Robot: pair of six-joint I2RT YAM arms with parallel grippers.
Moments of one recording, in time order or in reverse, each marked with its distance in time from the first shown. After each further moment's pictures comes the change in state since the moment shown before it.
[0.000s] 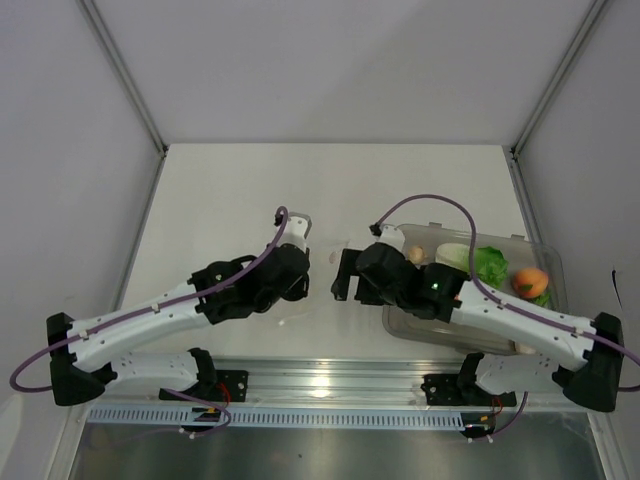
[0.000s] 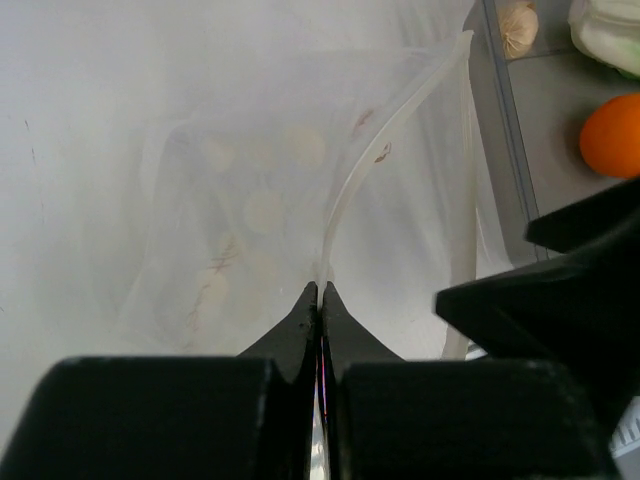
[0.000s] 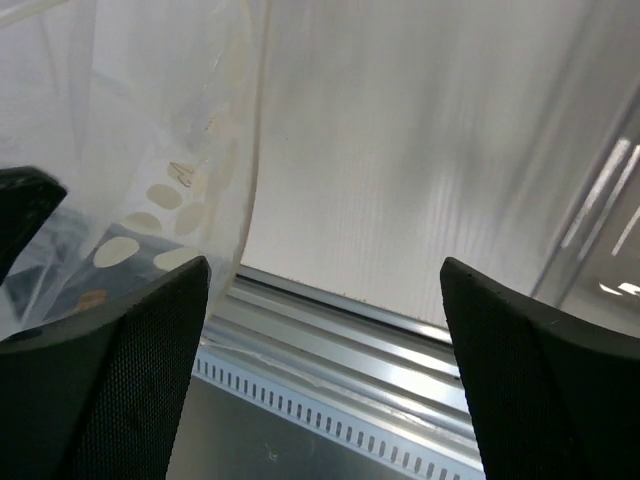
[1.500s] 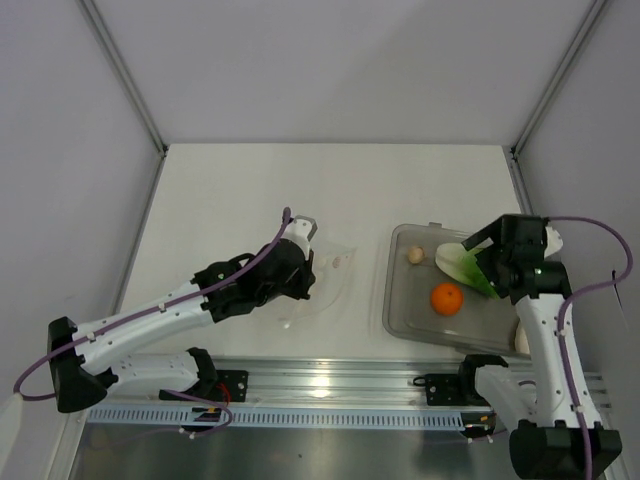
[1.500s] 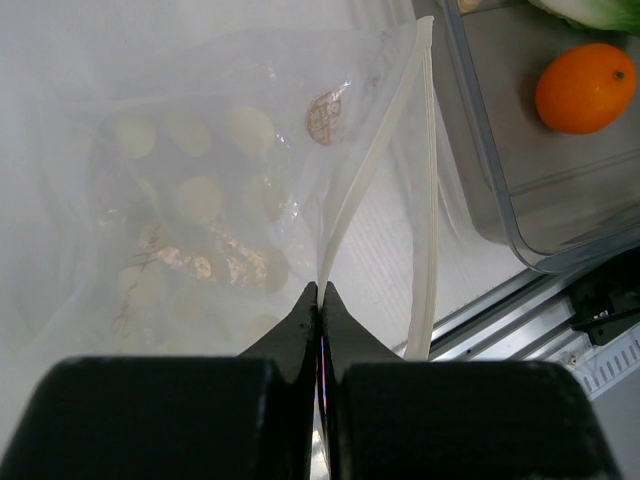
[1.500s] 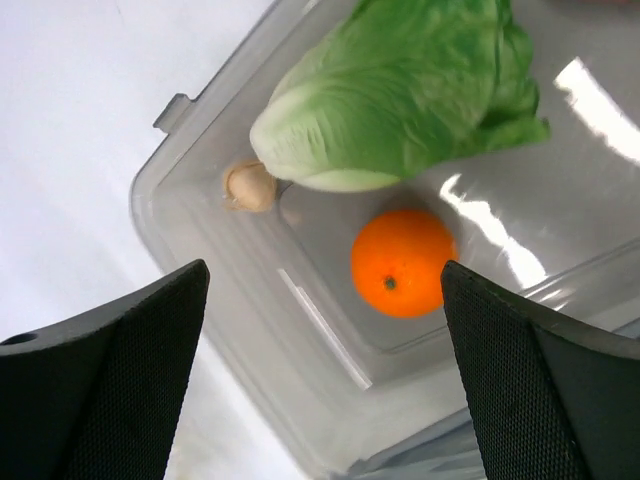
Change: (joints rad) left arm 0.095 -0.011 -0.097 0.134 0.232 0.061; right arm -1.072 -0.304 -0.050 -0.271 -0.082 -0.115
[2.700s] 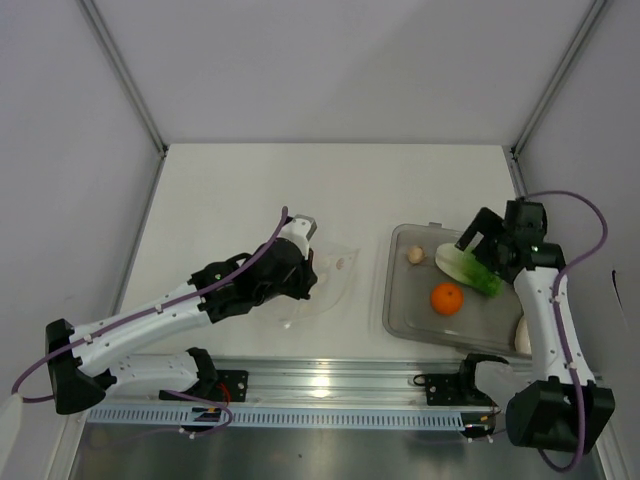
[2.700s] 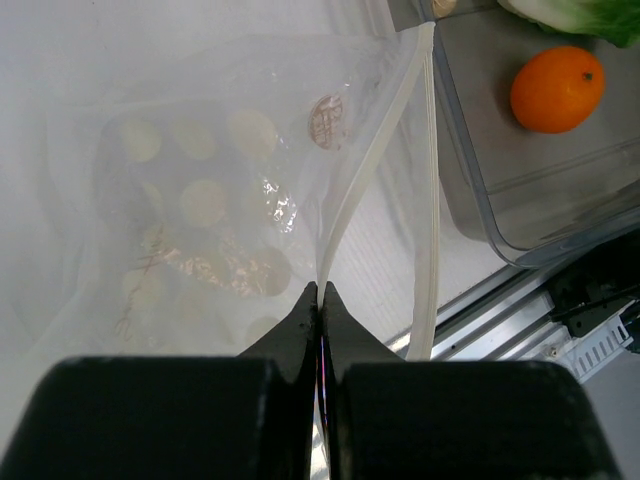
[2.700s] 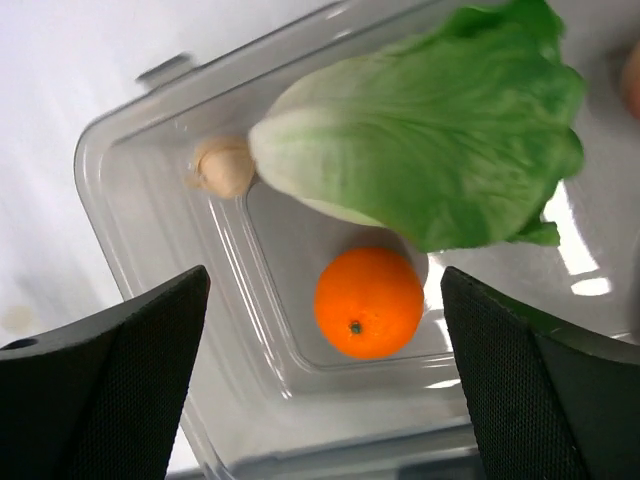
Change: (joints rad) left arm 0.005 -0.014 -0.001 0.016 0.034 0.000; right arm -0.151 0.114 -0.038 0.121 -0.248 -0.362
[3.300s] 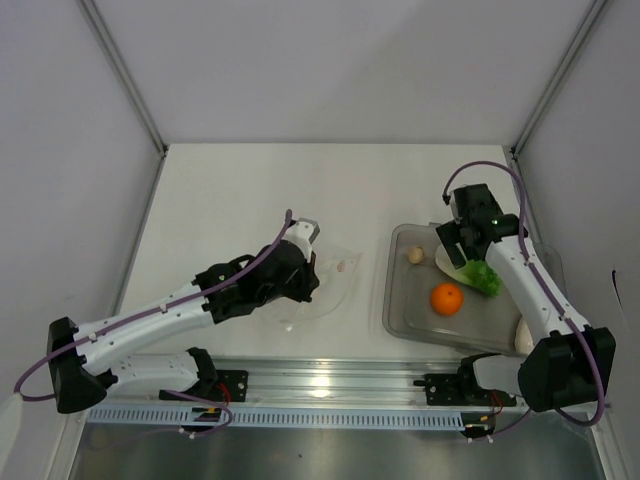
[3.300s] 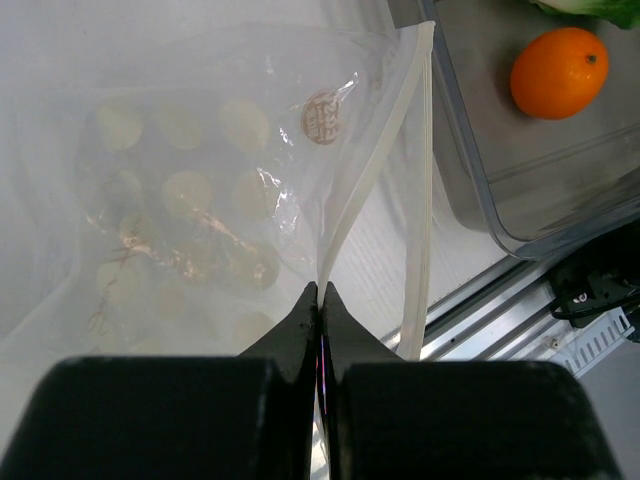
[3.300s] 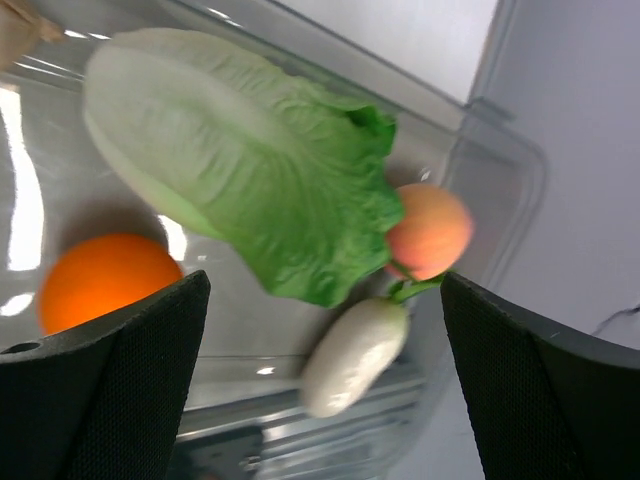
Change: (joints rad) left arm 0.000 0.010 -0.026 0.023 0.026 -0.001; right arm 0.337 0.240 0.135 -0.065 0.457 -0.740
